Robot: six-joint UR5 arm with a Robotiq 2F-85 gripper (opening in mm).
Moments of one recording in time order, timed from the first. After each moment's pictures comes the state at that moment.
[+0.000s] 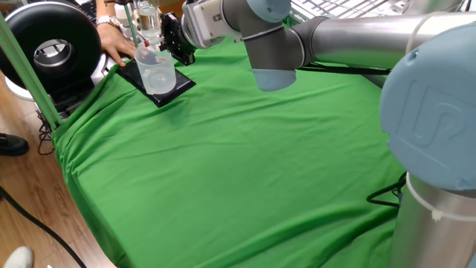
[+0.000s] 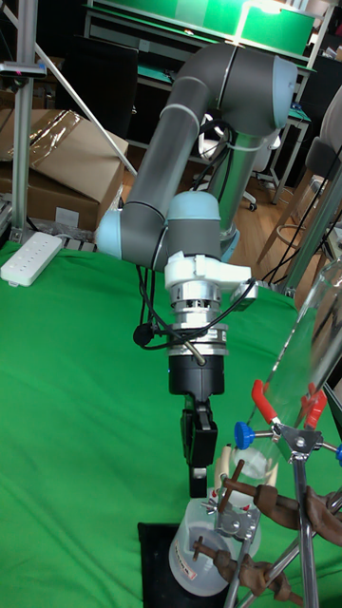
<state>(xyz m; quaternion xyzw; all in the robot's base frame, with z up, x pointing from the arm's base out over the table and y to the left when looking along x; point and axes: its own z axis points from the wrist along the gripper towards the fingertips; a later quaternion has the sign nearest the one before) 0.777 0.065 0.134 -0.64 0.63 -0.24 0.37</state>
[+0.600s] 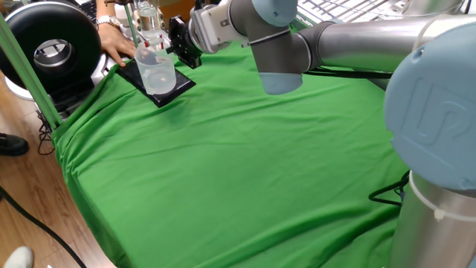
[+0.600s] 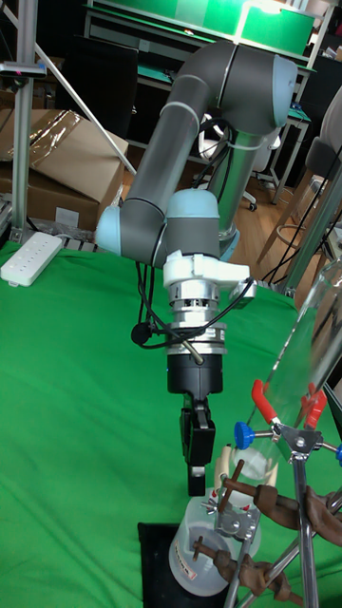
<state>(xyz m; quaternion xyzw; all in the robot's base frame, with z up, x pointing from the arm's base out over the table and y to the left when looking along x) 0.770 0.066 0.132 -0.64 0.64 -0.22 0.36</state>
